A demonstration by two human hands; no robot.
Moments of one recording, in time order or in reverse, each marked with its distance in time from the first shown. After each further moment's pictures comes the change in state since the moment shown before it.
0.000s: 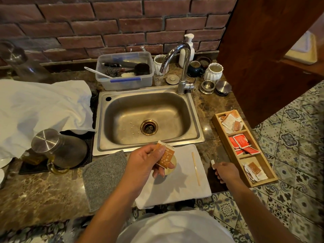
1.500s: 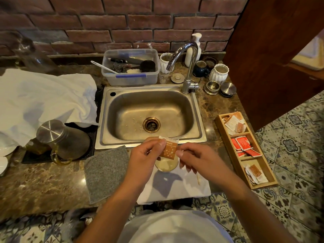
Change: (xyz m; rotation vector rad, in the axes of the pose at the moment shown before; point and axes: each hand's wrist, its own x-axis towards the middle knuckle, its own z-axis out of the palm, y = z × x) left_hand 0.000 -0.008 0.003 0.061 0.190 0.124; right_hand -0.175 -0.120 -0.016 0.035 -0.599 -0.811
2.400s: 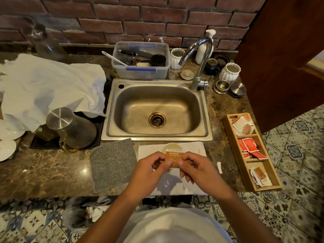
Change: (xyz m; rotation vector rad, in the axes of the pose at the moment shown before) left_hand -0.024 -0.048 -0.029 0.327 -0.160 0.024; right_hand -0.004 0.041 0.035 0.088 -0.028 0.025
